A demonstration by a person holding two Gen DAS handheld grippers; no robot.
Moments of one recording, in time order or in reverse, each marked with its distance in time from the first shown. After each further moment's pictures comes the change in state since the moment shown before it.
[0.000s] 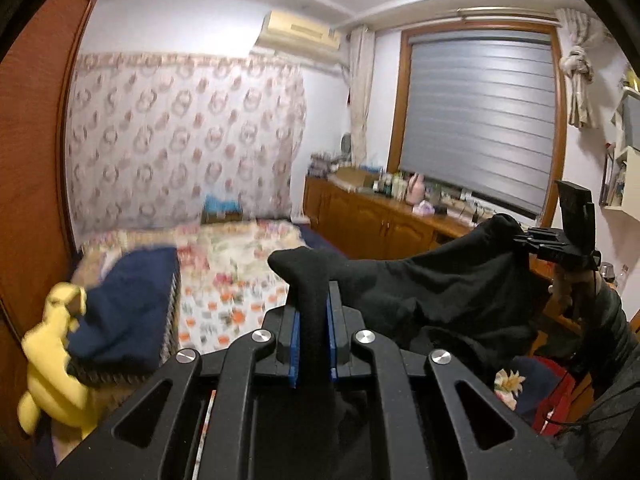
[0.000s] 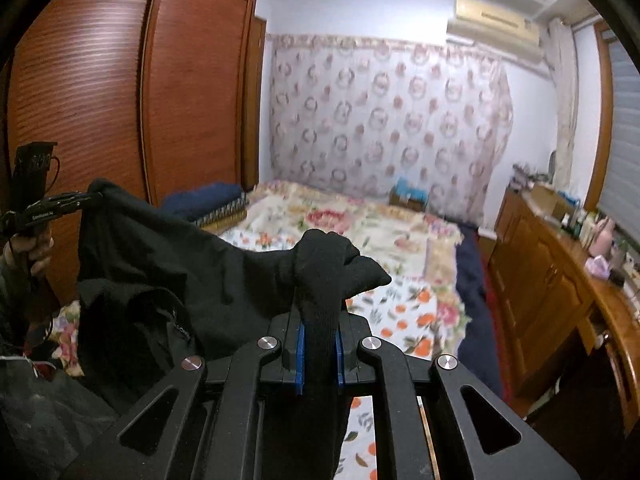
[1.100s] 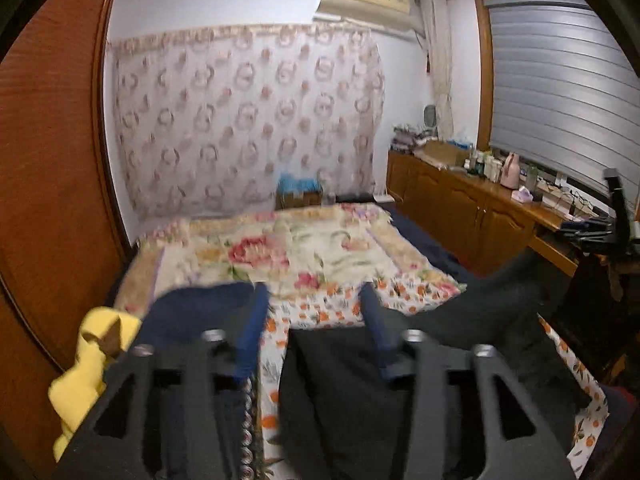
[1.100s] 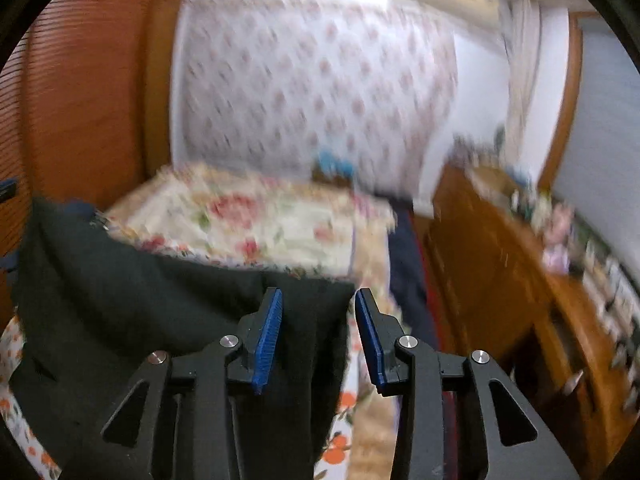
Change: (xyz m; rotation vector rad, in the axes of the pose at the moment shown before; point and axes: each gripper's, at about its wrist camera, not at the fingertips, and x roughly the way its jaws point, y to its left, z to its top) left arm 0.219 0.128 0.025 -0.029 0.143 0.269; right arm 0.247 -0.077 0.015 0.100 0.262 -0.268
